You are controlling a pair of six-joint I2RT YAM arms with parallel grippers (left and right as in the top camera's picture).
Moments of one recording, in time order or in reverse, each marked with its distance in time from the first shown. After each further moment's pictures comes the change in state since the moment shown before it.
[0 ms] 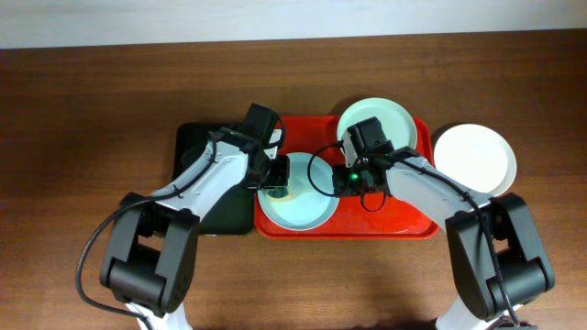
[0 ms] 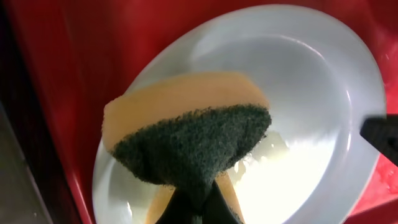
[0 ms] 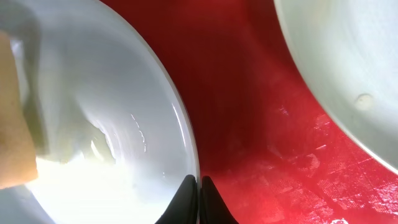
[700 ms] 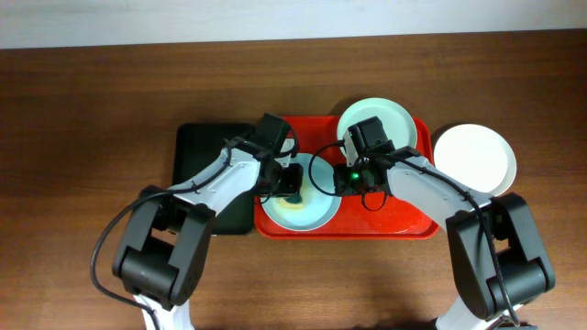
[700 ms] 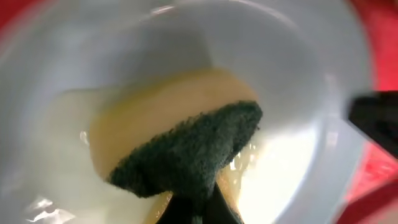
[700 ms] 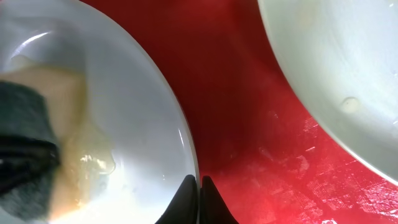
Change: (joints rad) left arm -0.048 0.057 -0.042 0.106 0.133 -0.011; right arm -0.005 0.000 0.000 0.003 0.011 0.000
